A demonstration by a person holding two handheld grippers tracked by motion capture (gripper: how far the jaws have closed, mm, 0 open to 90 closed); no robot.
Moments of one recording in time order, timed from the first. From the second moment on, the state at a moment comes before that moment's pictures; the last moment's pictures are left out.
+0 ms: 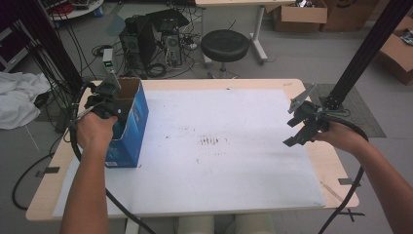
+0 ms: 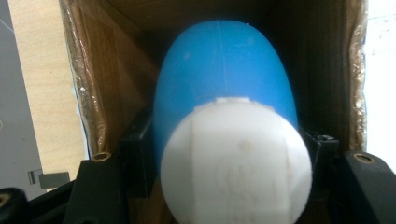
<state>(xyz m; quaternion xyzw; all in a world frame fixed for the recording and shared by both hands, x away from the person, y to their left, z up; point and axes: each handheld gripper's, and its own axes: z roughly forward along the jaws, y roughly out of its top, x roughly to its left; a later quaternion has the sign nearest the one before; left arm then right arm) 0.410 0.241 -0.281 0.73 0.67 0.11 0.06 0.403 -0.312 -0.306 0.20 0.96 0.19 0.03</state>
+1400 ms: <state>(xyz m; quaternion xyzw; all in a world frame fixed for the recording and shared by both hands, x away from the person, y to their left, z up) 0.400 0.247 -0.258 0.72 0.68 0.11 0.10 0.399 -0.309 -0.302 0.19 0.96 0.20 0.04</state>
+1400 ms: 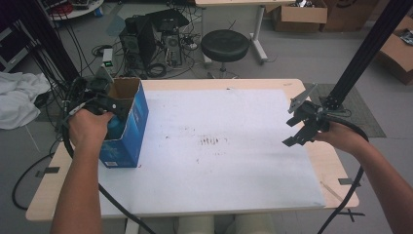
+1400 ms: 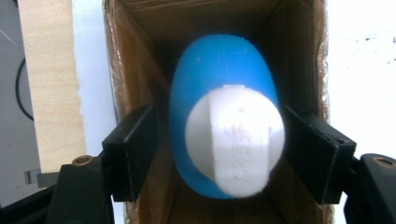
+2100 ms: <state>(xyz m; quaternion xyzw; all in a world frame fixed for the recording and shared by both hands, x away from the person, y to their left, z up) 0.397 0.225 -0.220 0.74 0.65 0.11 0.10 0.396 -0.309 -0.297 0.19 0.96 0.20 0.04</state>
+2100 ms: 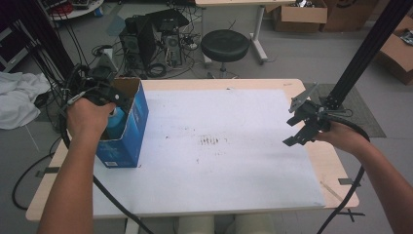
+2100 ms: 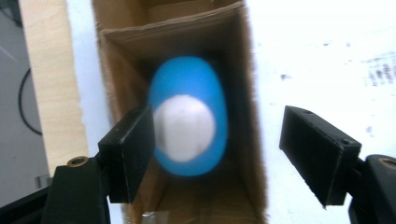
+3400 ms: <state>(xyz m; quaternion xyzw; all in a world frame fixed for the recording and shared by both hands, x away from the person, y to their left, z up) 0.394 0.125 -0.187 0.83 0.54 0.12 0.12 0.391 -0.309 -0.292 0.19 0.96 0.21 0.04</state>
